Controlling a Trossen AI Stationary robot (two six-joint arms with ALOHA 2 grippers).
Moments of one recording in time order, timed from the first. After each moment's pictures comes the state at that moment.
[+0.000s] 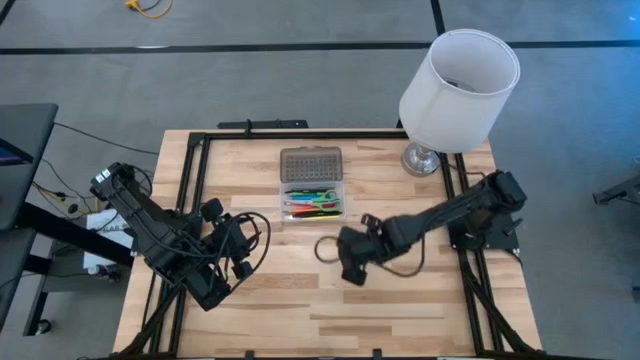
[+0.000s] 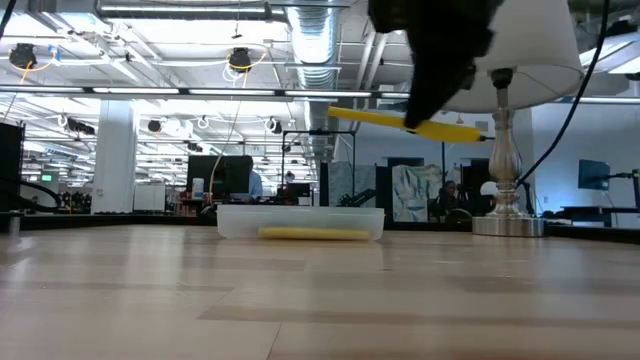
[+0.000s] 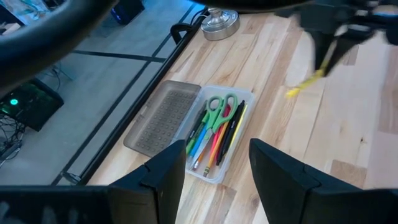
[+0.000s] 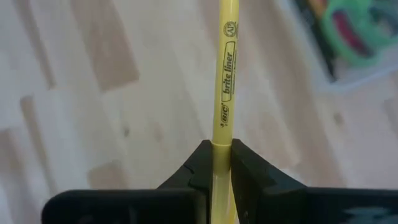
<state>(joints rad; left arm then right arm) -0.75 1.43 1.45 -1.40 -1.03 -0.99 0.35 1.76 1.36 -0.84 0.24 0.62</state>
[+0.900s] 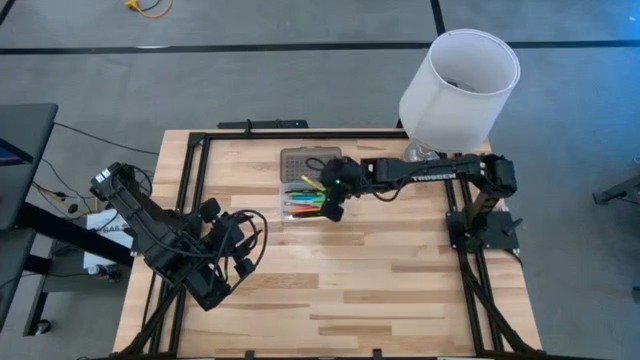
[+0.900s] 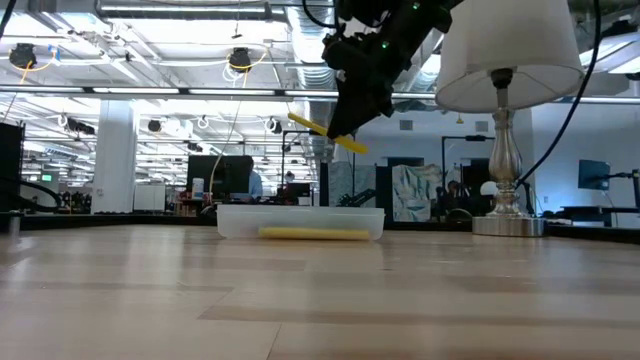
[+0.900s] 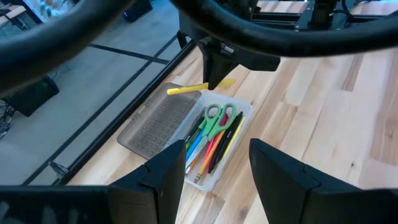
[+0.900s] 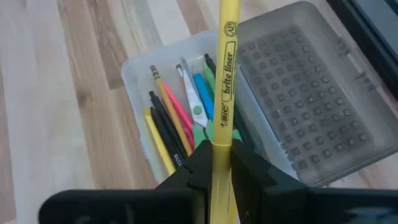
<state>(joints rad) -0.75 1.43 1.45 -1.40 -1.06 -1.11 -0.10 1.76 1.36 -0.52 0.13 0.14</state>
